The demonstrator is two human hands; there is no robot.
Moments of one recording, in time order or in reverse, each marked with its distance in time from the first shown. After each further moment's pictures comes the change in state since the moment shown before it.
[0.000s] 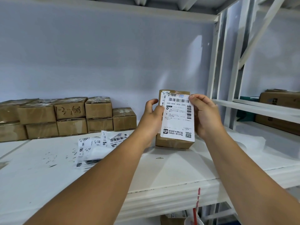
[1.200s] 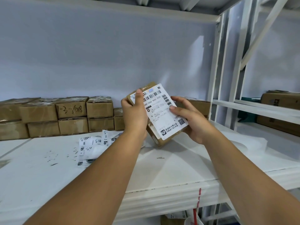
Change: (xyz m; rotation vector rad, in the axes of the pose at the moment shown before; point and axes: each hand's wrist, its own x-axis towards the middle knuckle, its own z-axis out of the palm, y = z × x) left_hand 0.008 0.008 -0.018 -0.332 0.448 0.068; right_hand -0.007 0.011 0.008 -0.263 -0.411 0.158
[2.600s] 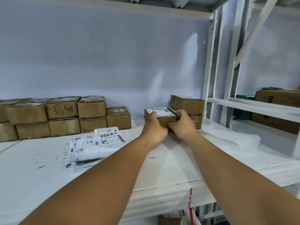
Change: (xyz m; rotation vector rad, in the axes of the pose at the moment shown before) left_hand 0.000 -0.061 0.023 0.904 -0.481 -0.006; right_hand 0.027 0.042 -0.017 -0.784 0.431 0.177
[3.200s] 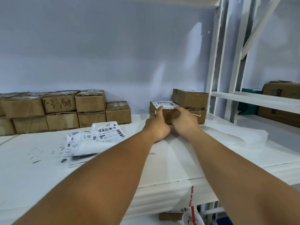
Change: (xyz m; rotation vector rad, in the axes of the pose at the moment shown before) left_hand 0.024 -0.012 0.015 0.259 -0.069 0.044; right_hand -0.001 0.002 0.001 -0.155 -0.019 -0.077
